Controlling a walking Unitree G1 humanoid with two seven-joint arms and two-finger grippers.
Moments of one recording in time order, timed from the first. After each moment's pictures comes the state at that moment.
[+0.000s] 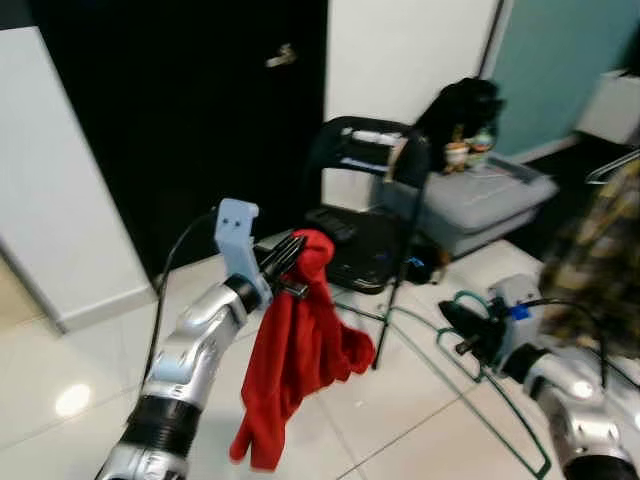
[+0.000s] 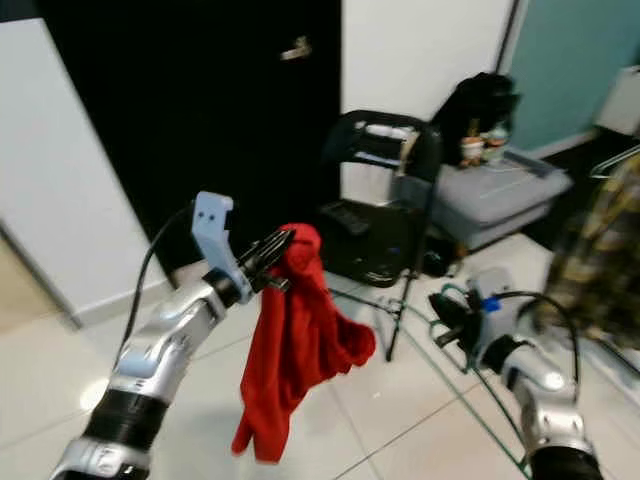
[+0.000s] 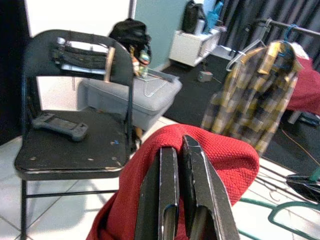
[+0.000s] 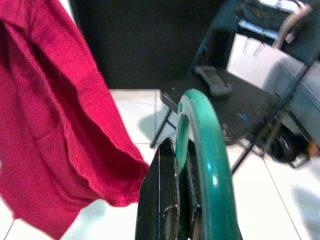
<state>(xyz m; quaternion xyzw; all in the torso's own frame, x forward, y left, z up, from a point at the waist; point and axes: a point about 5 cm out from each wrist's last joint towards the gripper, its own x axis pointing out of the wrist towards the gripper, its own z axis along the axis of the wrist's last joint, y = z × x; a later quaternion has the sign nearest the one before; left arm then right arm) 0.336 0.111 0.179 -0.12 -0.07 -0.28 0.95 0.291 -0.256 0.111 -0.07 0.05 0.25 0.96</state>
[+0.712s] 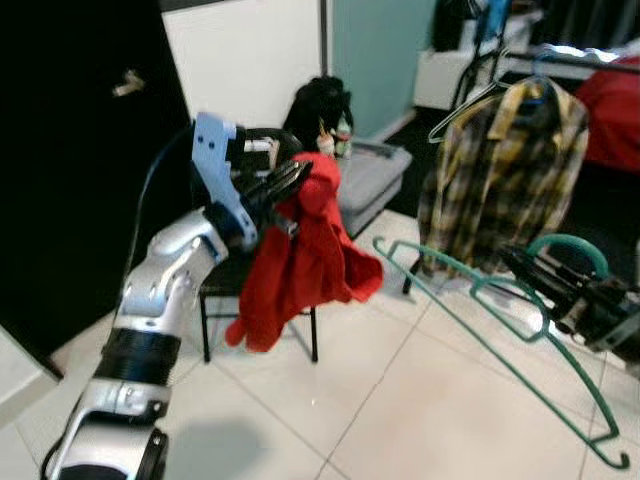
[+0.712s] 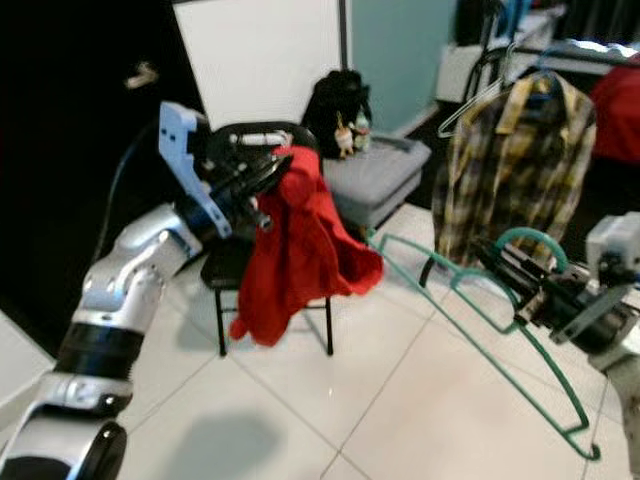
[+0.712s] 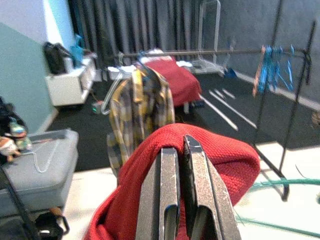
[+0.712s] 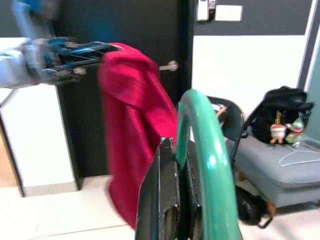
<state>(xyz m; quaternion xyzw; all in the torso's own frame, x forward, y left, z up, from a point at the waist) 0.349 0.119 0.266 -0.05 -0.18 -0.39 0.90 0.240 -0.265 0.237 -0.02 -0.12 0.36 0.92</state>
